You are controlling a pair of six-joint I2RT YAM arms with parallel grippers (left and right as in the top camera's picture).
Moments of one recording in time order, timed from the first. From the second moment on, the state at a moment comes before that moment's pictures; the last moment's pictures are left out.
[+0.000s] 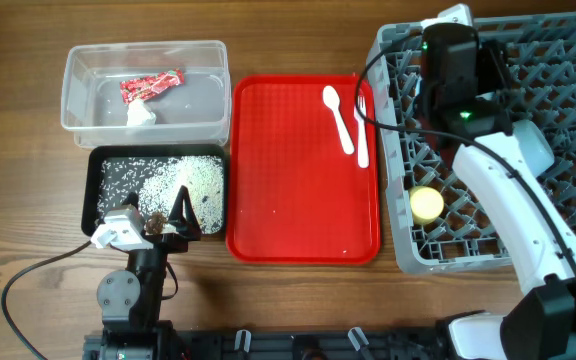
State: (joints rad) left arm -0.01 0.02 0.01 -0.07 0.03 -0.36; right arm 0.24 1.55 1.25 -0.27 0.88 -0.53
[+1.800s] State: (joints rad) left arm -0.01 0.02 0.01 -0.07 0.03 -0.36; right arm 0.45 1.95 1.51 -0.69 0.06 0.10
